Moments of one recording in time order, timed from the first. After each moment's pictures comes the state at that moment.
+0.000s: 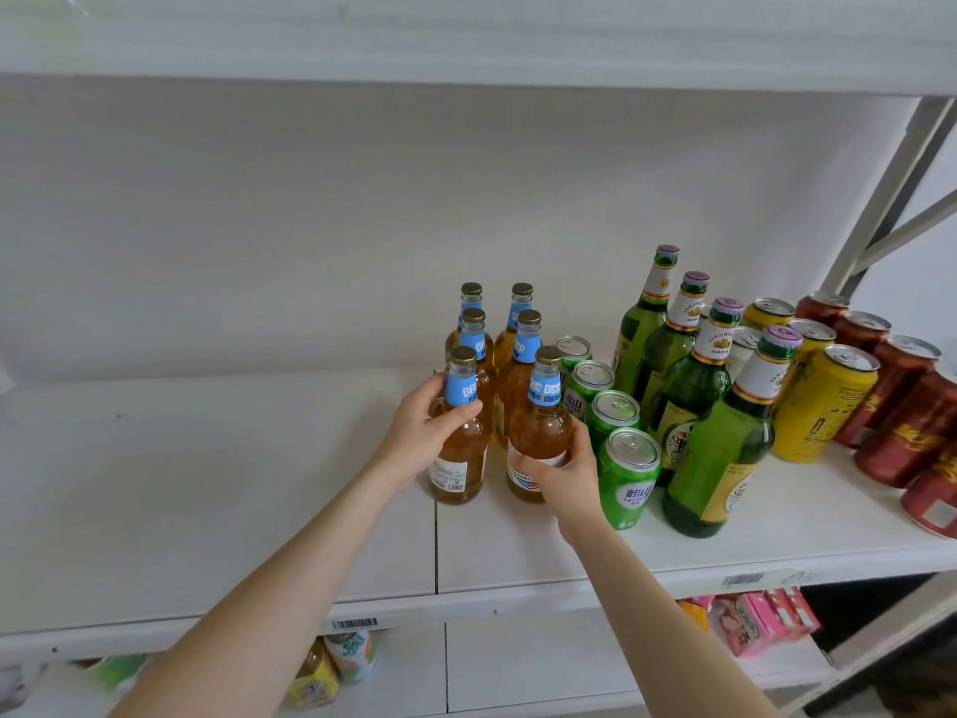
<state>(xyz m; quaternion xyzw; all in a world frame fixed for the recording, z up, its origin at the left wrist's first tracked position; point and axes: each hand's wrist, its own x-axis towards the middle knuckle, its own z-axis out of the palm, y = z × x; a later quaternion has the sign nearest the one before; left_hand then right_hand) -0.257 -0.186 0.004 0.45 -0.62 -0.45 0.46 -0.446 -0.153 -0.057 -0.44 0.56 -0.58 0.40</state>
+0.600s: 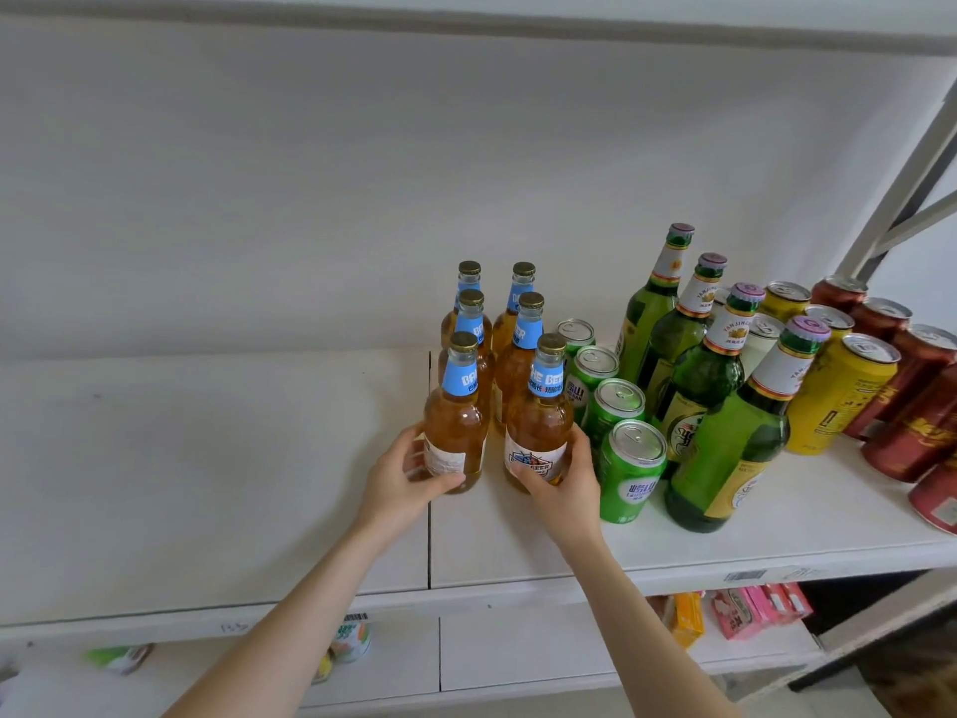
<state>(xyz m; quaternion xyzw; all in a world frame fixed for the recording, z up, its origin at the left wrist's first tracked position) -0.239 -0.161 -0.072 0.53 -0.57 -0.45 0.44 -0.445 -0.141 -0.080 -0.48 0.61 -0.55 0.32</state>
